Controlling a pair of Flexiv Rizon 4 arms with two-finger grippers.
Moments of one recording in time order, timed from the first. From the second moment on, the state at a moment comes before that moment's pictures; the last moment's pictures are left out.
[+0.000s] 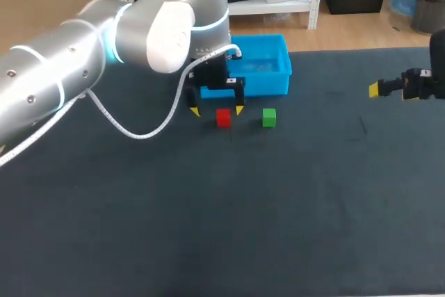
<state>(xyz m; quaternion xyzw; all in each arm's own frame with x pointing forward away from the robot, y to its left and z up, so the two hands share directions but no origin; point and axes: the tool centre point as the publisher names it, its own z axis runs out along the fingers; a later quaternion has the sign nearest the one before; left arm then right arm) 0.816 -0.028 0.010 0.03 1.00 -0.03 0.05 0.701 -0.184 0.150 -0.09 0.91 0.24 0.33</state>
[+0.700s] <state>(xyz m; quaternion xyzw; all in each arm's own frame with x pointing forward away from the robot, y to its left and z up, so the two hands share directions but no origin) 0.817 -0.035 0.000 0.02 1.00 -0.03 0.04 0.701 -0.184 0.150 -0.09 0.91 0.24 0.33</state>
